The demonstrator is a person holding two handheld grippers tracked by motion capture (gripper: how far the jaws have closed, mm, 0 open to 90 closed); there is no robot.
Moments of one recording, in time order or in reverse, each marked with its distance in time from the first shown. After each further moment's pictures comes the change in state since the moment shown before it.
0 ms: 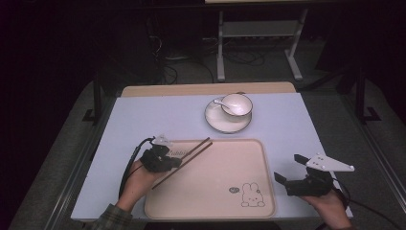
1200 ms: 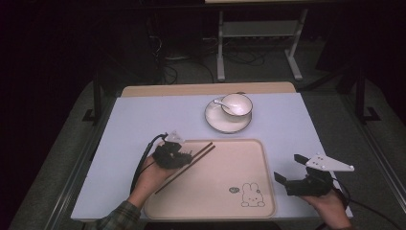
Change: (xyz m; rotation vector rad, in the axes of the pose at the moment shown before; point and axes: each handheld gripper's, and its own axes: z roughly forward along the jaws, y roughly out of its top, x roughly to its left) left arm -0.012 0.035 0.017 -0.044 -0.031 0.067; right arm 0.000 0.000 0.000 0.001 -0.002 0.001
